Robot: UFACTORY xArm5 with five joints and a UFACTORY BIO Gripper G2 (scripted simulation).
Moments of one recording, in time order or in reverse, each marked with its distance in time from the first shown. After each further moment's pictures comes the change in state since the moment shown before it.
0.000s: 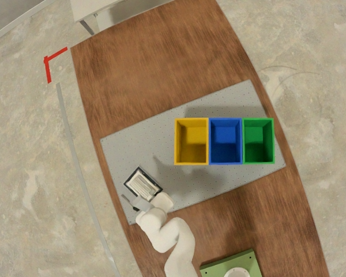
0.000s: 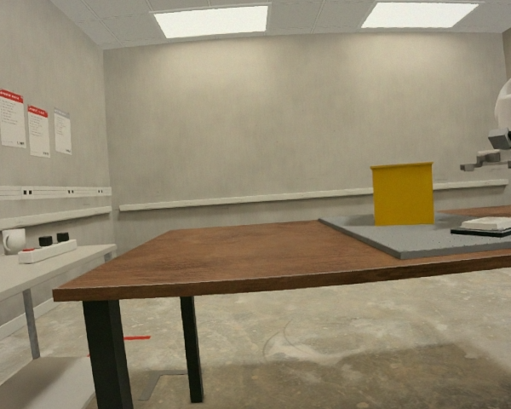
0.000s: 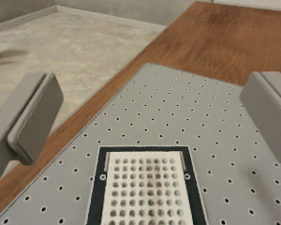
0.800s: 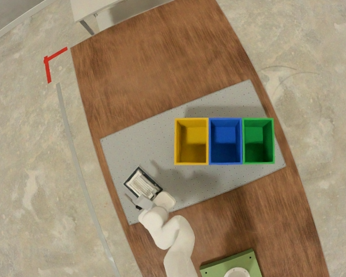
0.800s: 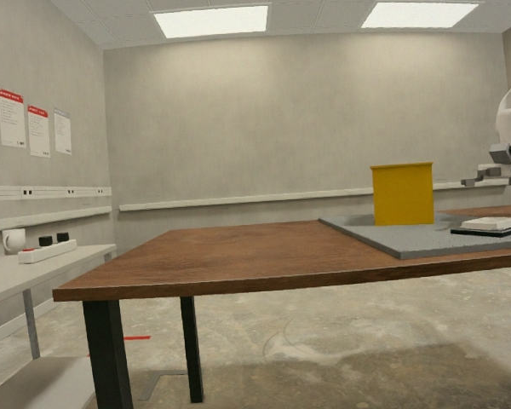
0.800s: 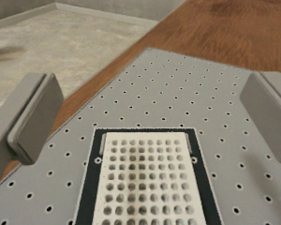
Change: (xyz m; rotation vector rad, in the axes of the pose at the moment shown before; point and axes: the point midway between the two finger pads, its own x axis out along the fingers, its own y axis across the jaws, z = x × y) arm 0.000 0.000 -0.036 0.000 0.000 0.000
